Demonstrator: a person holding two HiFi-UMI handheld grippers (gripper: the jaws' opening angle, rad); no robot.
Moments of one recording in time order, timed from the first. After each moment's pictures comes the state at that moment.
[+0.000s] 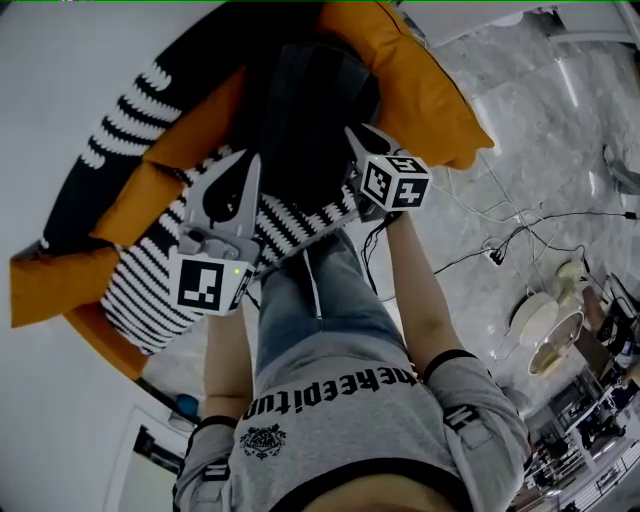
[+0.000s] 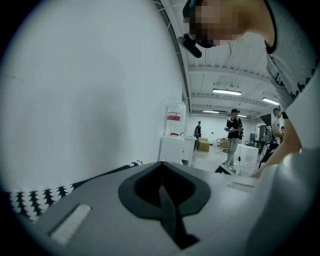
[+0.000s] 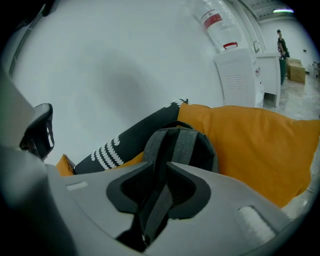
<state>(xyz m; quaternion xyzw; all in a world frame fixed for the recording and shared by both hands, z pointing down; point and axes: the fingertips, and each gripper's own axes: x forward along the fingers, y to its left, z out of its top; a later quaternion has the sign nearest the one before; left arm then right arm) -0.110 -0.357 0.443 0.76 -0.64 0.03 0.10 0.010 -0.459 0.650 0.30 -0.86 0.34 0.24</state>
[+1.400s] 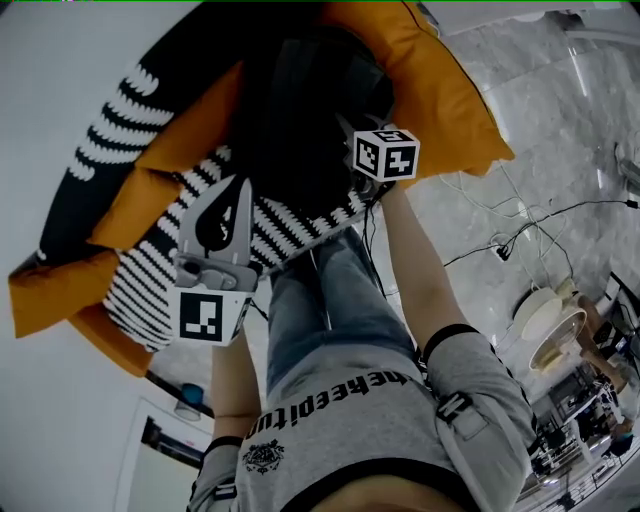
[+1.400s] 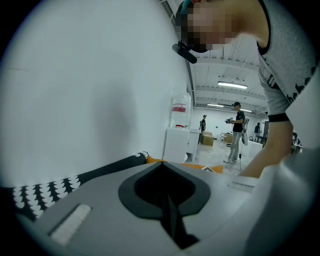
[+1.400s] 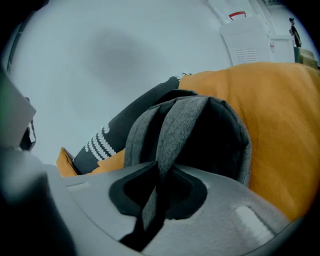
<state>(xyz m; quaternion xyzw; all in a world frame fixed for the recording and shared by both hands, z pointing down) -0.132 -0.361 0.471 0.74 -0.66 0.05 0.13 -0.037 -0.492 0.736 0.25 -0.85 0.36 0.28</state>
